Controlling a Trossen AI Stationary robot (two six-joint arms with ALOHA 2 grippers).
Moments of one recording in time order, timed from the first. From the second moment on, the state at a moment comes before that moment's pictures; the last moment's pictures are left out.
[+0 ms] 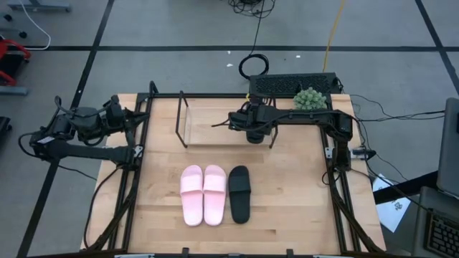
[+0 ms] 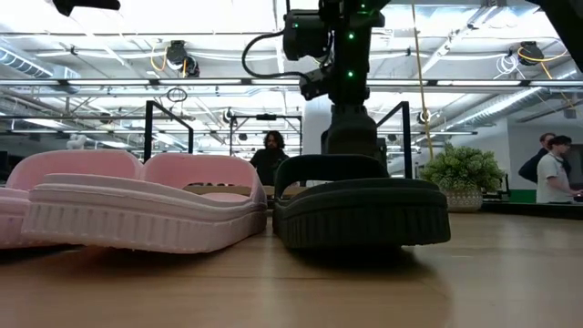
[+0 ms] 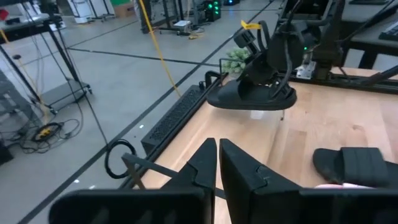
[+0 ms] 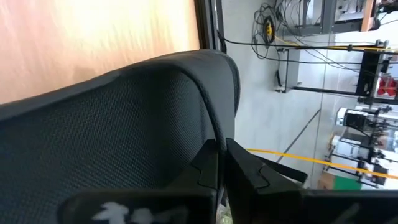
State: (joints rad) left arm 0.01 0.42 0.97 -0.86 -0.45 -0.04; right arm -0.18 1.93 1.62 -1.13 0.83 -0.09
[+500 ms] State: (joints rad) left arm 0.01 0.42 0.97 -0.86 -0.47 0.03; right arm -0.20 1.93 1.50 -1.01 0.83 -0.16
